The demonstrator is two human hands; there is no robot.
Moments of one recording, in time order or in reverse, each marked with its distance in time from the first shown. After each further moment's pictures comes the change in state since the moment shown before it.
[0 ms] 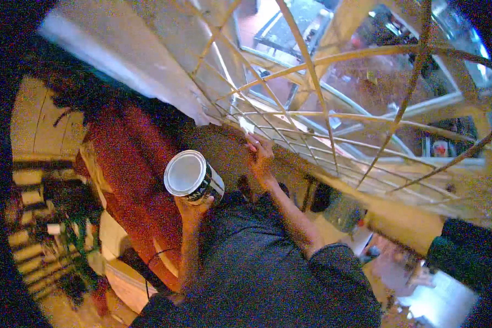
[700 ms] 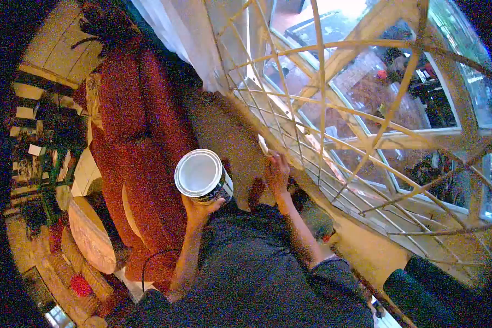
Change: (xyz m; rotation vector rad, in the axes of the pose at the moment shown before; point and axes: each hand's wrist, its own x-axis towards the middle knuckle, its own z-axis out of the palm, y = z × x) left_hand -0.151 -0.009 0.095 -0.050 0.259 0.007; right_hand -0.067 0.048 -0.143 -0.244 -0.286 -0.120
